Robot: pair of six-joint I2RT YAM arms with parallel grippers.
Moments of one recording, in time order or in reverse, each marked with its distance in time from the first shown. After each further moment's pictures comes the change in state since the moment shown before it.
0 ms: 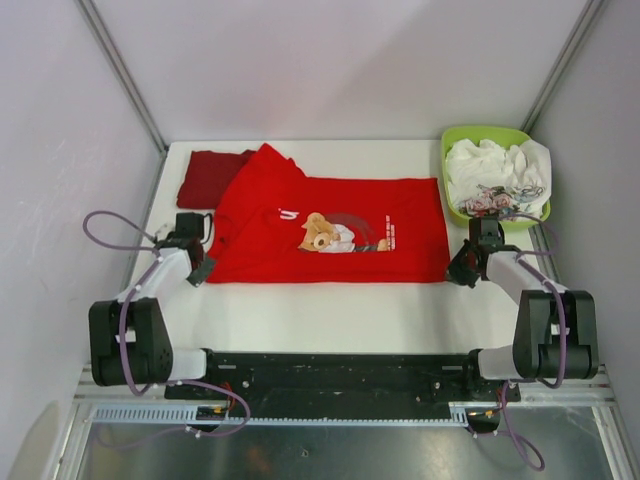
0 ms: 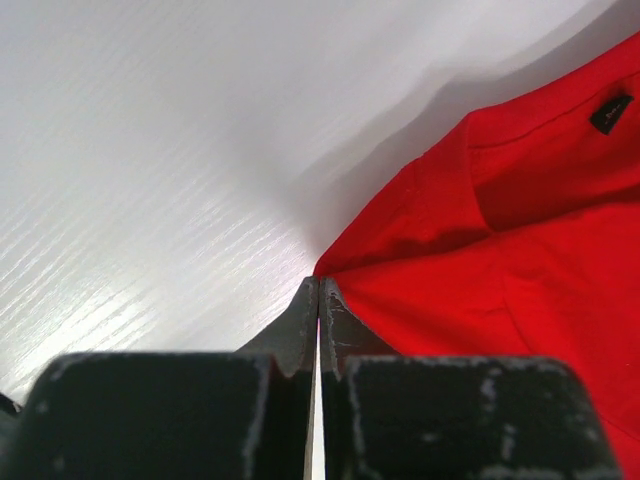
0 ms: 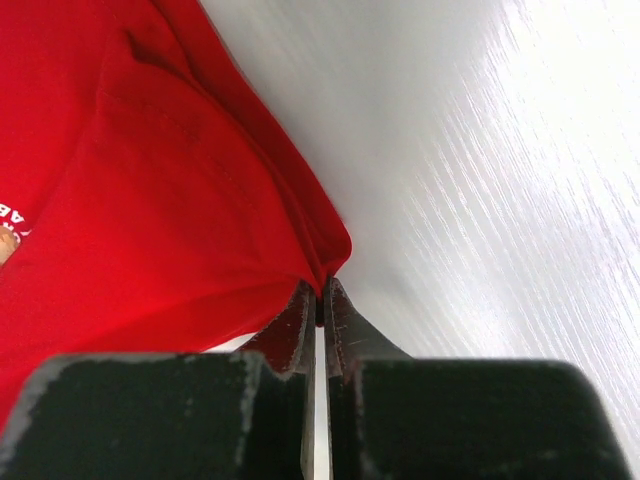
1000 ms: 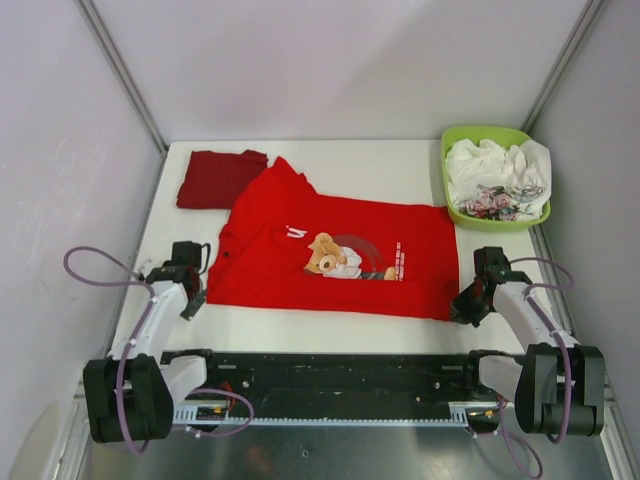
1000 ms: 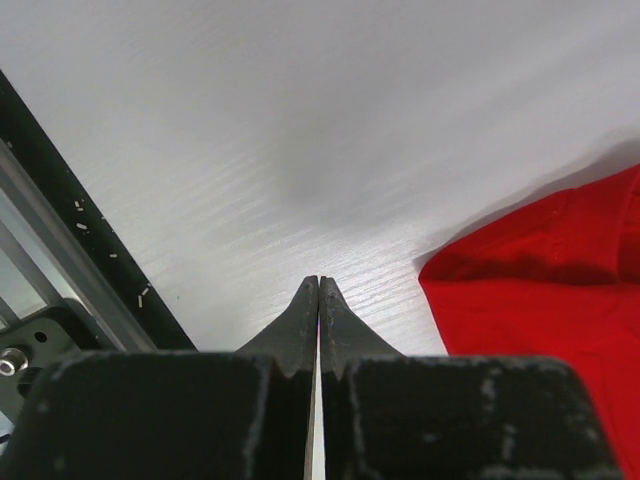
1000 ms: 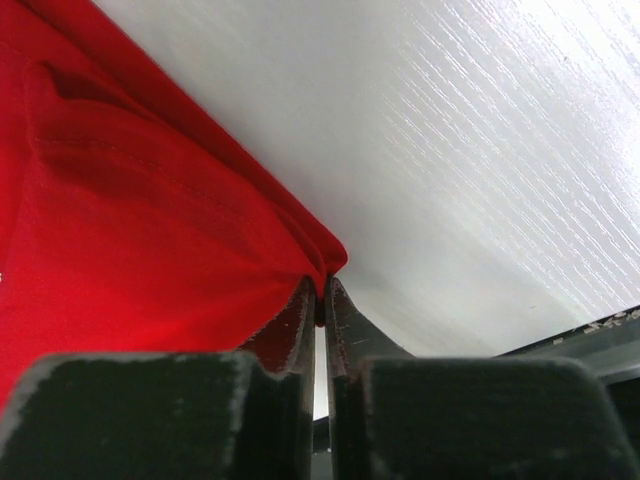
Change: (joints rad) left arm 0.006 -0.304 -0.178 -0.263 -0.148 -0.185; right arm -0.023 -0.283 -0.168 -0.352 0.012 0.193
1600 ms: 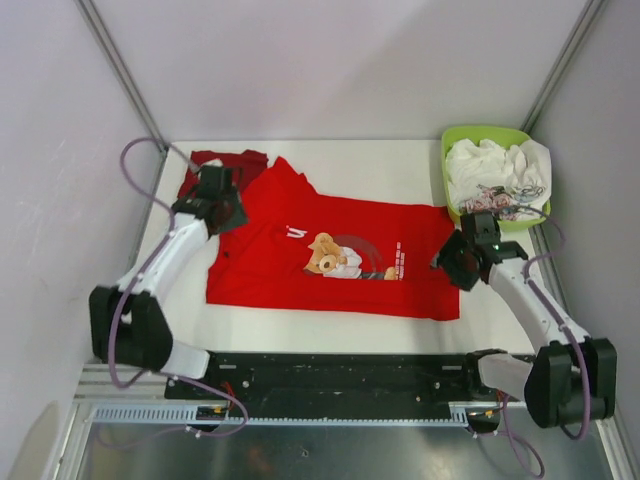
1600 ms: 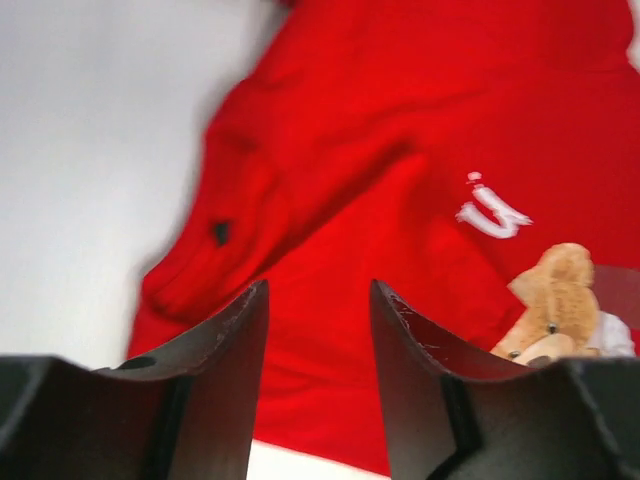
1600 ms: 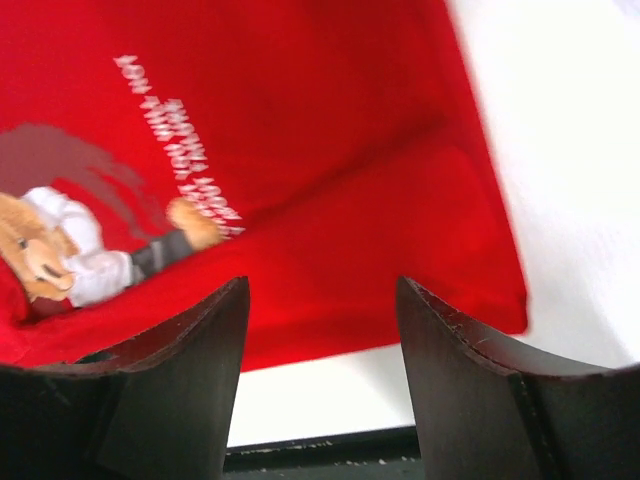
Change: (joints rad) left arm -0.243 0.330 0.530 0.209 0.237 0.466; right arm 0.146 0.023 0.247 0.026 0.022 -0.079
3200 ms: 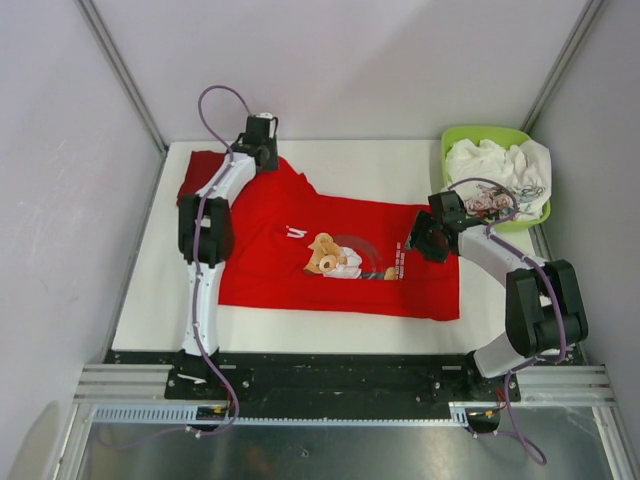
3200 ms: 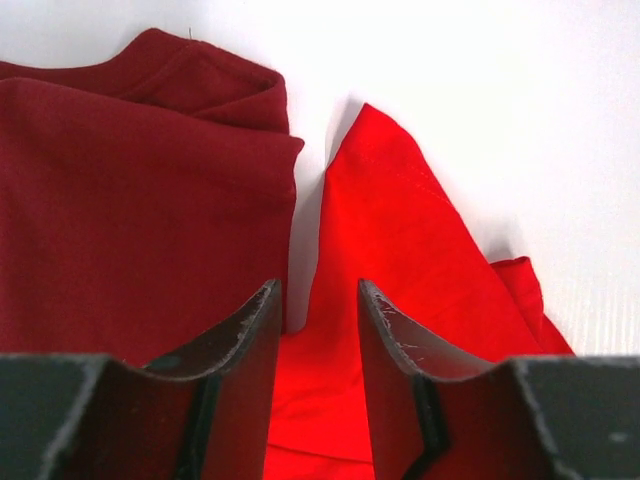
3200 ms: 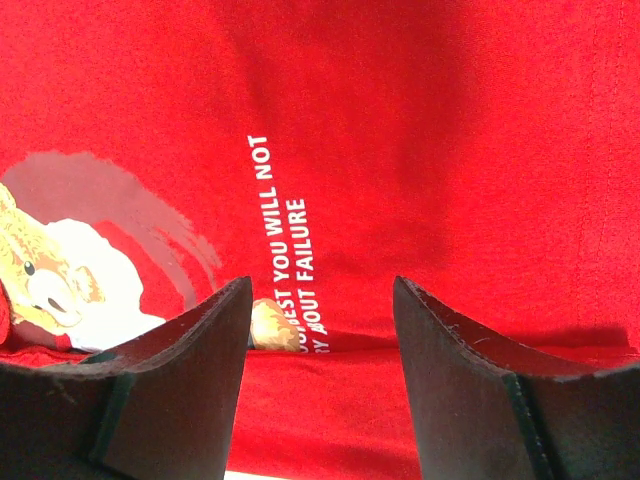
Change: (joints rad) left arm -0.019 1.061 1.035 0.185 0.102 0.339; right arm 0.144 0.409 0.170 0.322 -0.027 -0.150
